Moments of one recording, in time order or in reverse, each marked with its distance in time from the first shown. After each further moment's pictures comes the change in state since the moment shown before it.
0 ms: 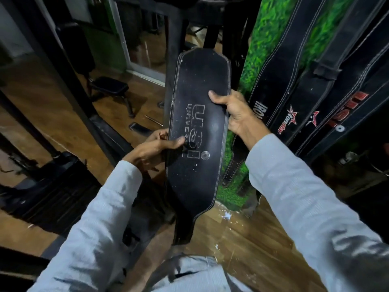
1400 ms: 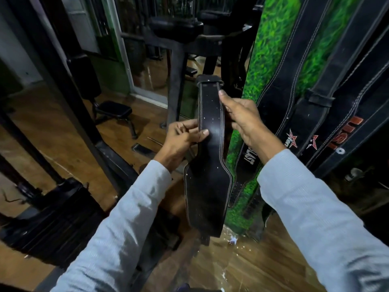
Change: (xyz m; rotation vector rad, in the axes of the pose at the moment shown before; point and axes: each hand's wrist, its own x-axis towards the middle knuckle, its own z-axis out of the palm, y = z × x) left_hand 0.059 0.063 0.052 0.020 0.196 0.278; right_hand -0.017 -0.061 0.018 -0.370 0.122 -0.172
